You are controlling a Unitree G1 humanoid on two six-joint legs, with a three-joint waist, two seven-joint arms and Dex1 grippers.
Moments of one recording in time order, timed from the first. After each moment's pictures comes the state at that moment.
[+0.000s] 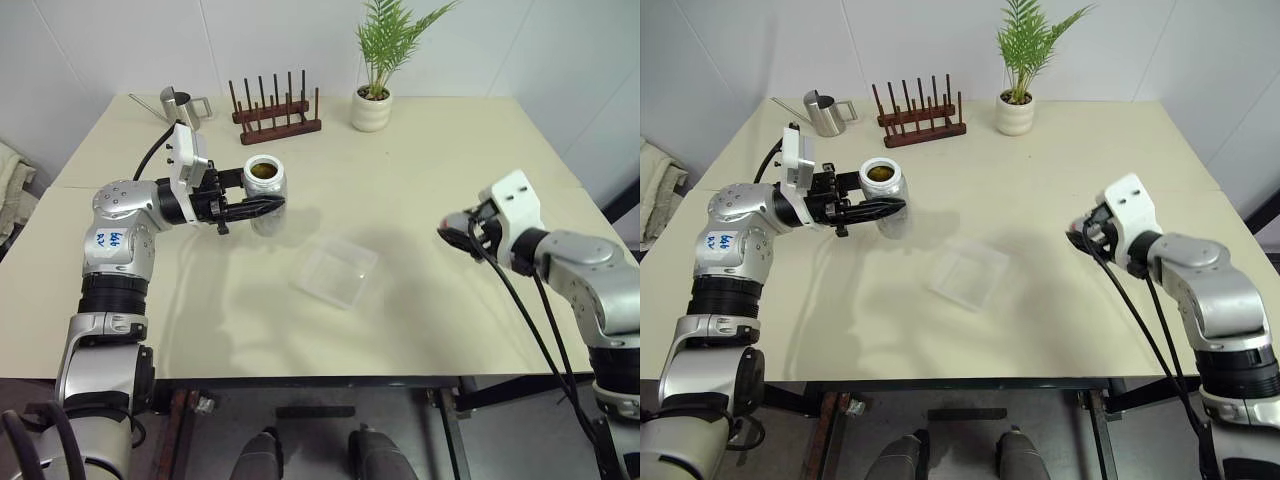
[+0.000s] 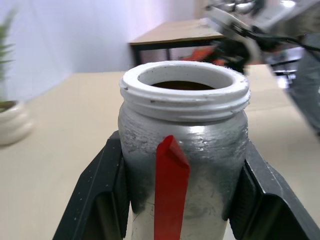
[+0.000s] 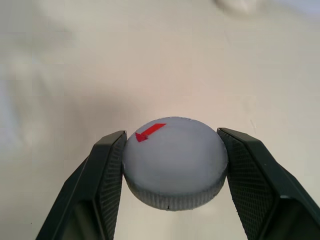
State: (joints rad) left arm -0.96 0.58 0.10 0.56 -0.37 0.05 -1.22; right arm -0.50 -0.77 -0.09 -0.15 0.31 0.82 0.50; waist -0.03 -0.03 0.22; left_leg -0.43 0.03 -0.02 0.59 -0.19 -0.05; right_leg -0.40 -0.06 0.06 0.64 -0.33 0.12
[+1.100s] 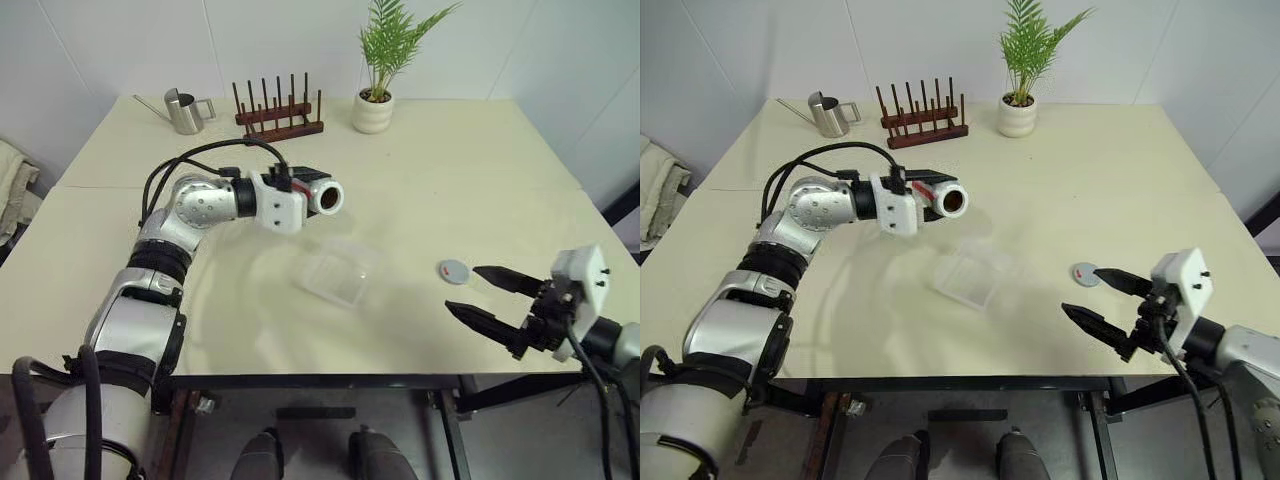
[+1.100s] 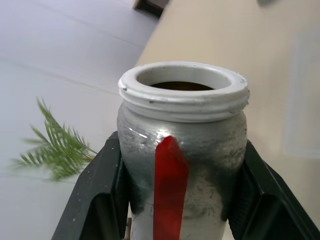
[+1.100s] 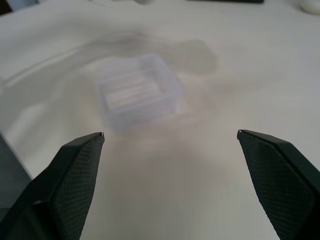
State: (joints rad) left arm -1.24 0.51 -0.29 1.01 0.55 -1.02 -0.46; right arm 0.06 -0.75 -0.56 -0.61 0.77 0.76 0.86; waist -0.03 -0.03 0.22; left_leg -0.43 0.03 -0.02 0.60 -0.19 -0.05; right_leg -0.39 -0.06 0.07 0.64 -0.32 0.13
